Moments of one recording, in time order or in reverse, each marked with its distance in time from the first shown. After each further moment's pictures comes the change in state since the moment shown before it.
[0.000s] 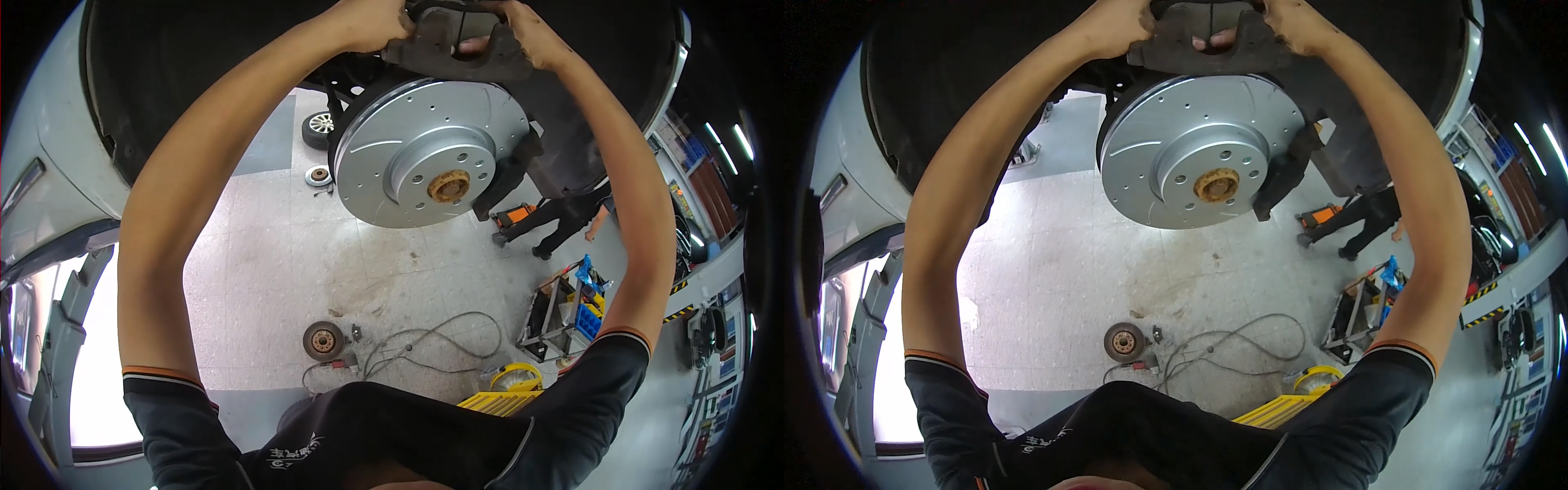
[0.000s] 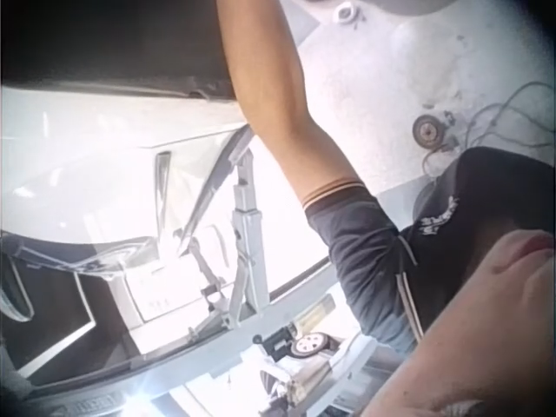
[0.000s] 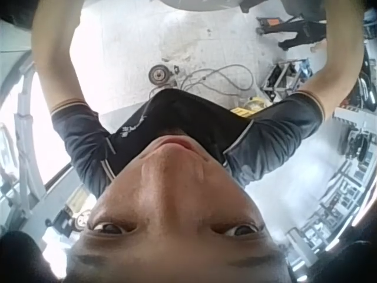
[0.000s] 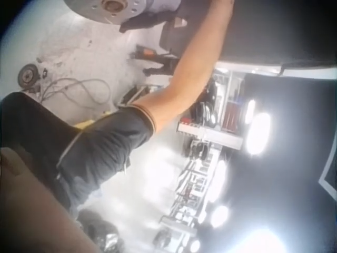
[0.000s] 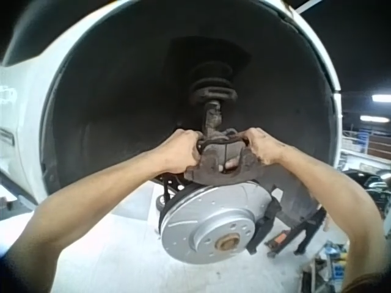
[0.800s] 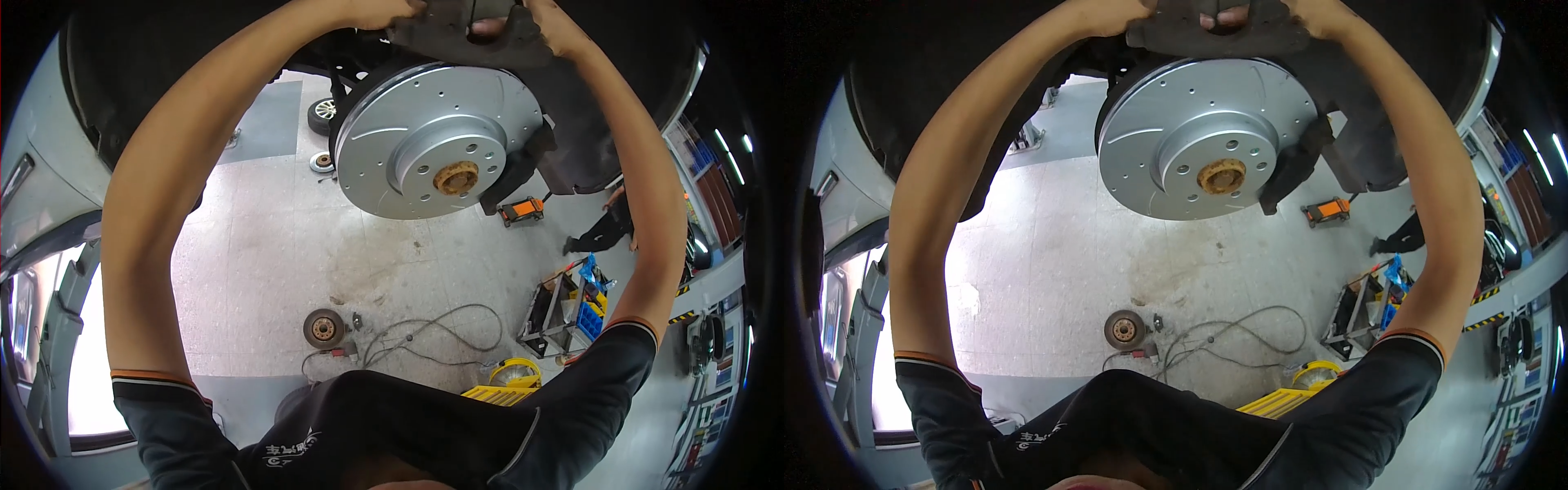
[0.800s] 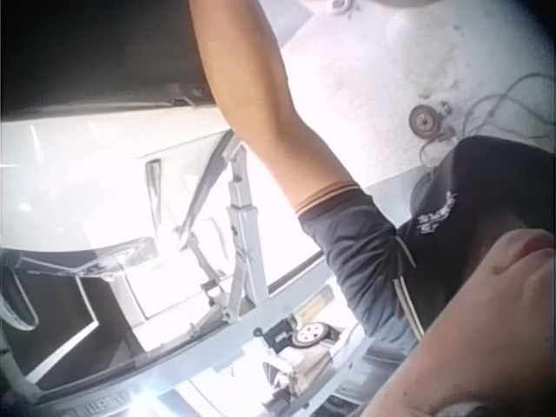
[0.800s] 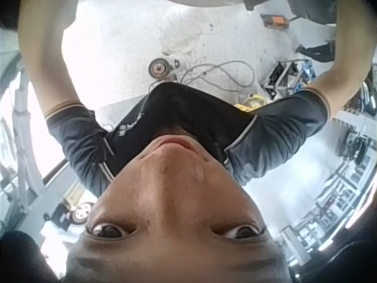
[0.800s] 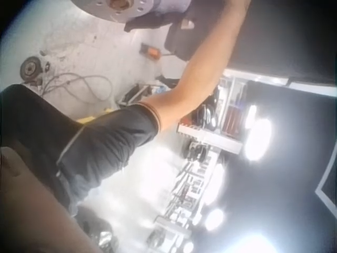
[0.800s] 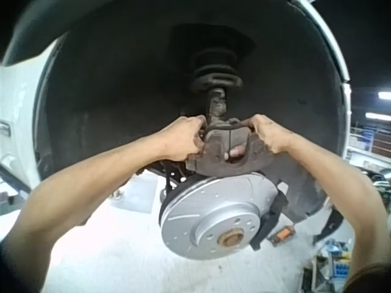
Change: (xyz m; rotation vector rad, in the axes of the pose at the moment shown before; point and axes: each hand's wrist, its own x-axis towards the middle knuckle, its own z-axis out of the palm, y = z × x) left_hand 0.007 -0.013 0.001 0.091 0.024 0.115; right_hand 0.006 0.010 0.006 0.155 -0.001 0.021
